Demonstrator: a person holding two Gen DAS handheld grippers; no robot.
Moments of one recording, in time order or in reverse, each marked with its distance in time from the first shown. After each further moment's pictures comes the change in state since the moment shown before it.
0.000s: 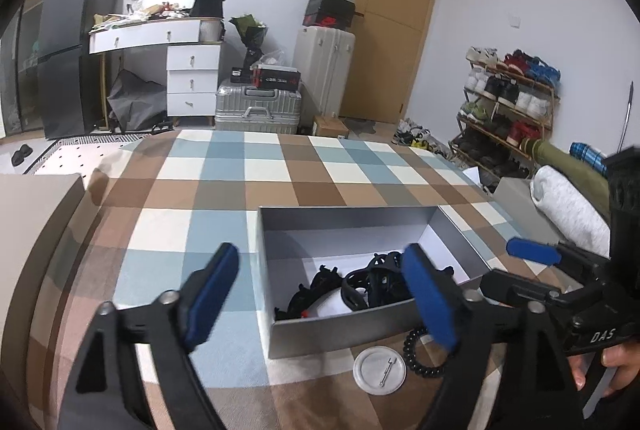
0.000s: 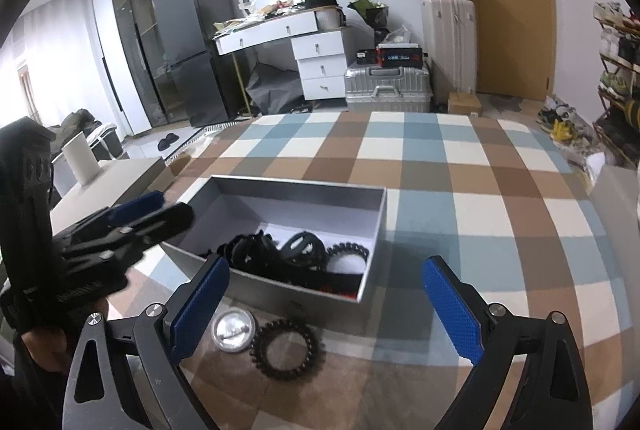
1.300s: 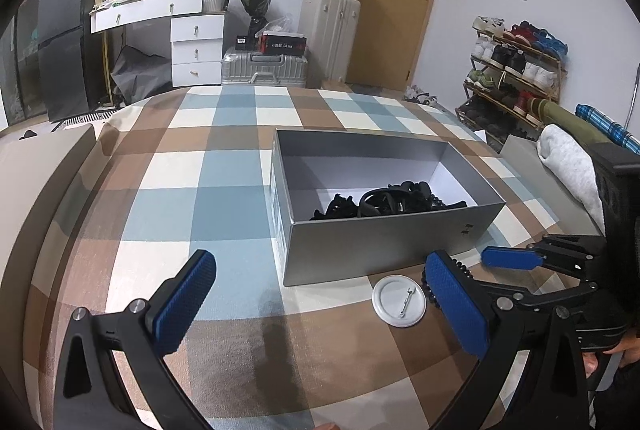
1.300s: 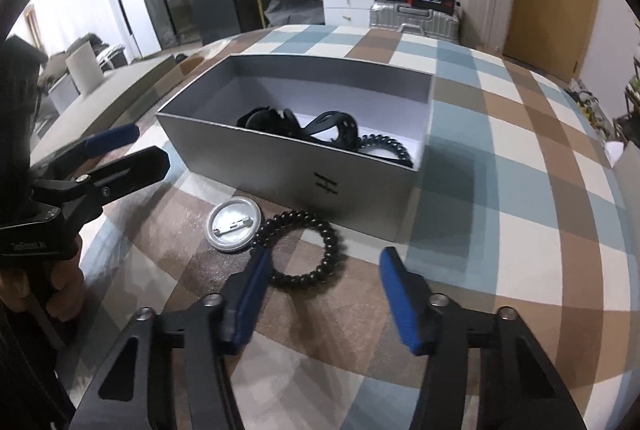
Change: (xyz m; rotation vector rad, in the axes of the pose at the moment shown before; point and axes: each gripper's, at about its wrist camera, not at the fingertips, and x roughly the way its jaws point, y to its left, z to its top) left arm -0.001 0.003 -0.030 0.023 0.128 0.018; right arm 0.027 0.021 -0.043 -0.139 0.259 0.005
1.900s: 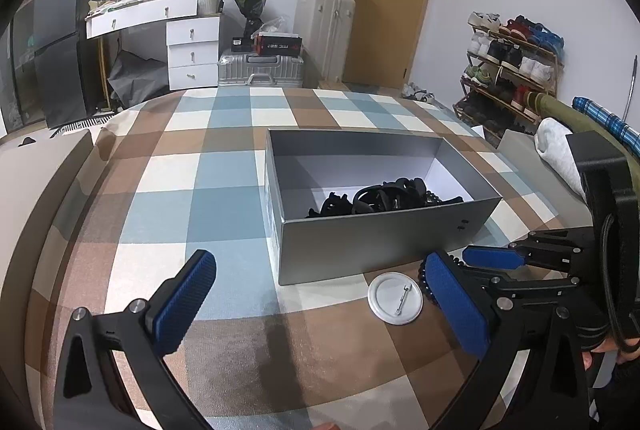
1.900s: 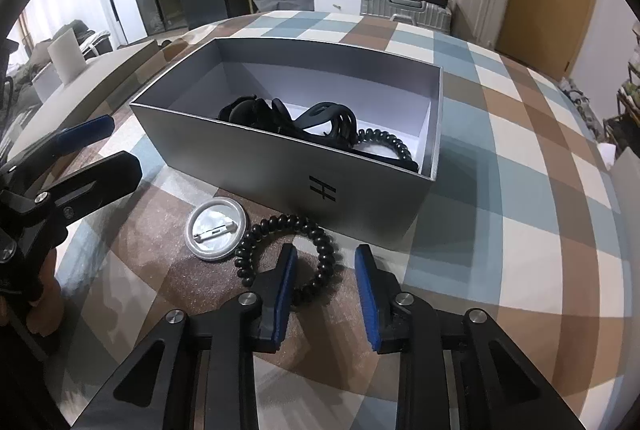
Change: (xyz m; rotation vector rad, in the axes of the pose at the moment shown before) left arm 0.000 -0.003 0.000 0.022 0.002 -0.001; right arm 0.014 0.006 0.005 -0.011 0.041 -0.075
